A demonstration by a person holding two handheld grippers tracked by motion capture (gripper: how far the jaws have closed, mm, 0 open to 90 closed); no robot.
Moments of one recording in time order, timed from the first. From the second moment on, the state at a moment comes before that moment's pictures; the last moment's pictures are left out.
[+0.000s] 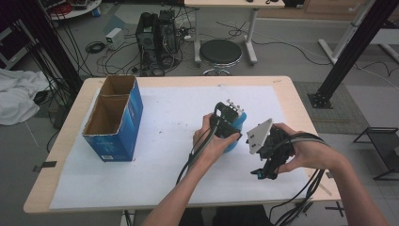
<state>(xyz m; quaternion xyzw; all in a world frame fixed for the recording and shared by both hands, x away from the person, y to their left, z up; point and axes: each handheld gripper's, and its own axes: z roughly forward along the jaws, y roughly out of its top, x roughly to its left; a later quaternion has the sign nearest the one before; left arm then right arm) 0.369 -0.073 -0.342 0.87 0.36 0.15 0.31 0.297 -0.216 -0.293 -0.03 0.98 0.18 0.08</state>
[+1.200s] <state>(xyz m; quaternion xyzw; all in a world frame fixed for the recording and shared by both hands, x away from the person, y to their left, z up) 0.356 -0.003 -0.308 0.90 0.20 0.09 0.36 0.299 -0.217 -0.294 -0.03 0.98 0.18 0.08</state>
